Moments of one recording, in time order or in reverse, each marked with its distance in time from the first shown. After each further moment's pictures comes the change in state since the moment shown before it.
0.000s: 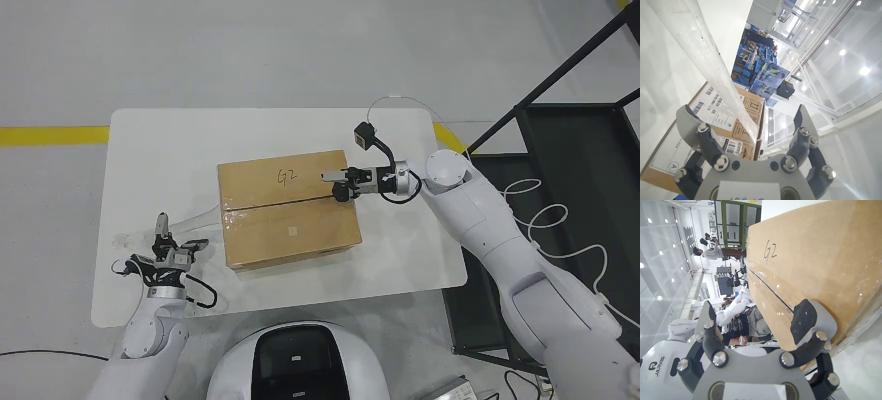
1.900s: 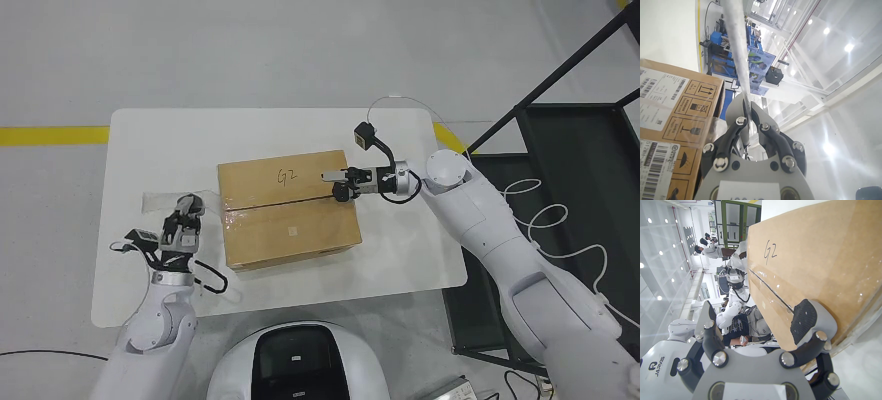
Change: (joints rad) left arm 0.026 -0.068 -0.062 -0.236 0.237 0.068 0.047; right arm 0.000 0.000 0.000 0.000 0.000 0.000 0.000
